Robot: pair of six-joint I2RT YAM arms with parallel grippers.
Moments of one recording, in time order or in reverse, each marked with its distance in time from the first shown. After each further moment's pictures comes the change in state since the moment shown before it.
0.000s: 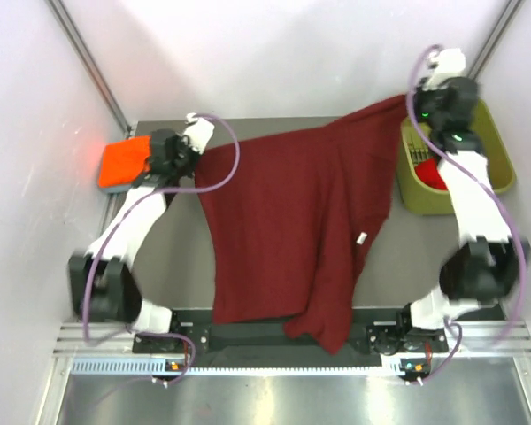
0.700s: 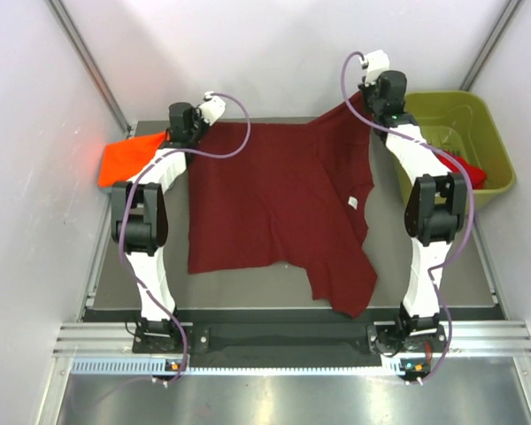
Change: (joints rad) left arm 0.037 0.683 0.448 0.283 -0.080 0.205; right arm 0.174 0.638 0.385 0.130 0.149 -0.206
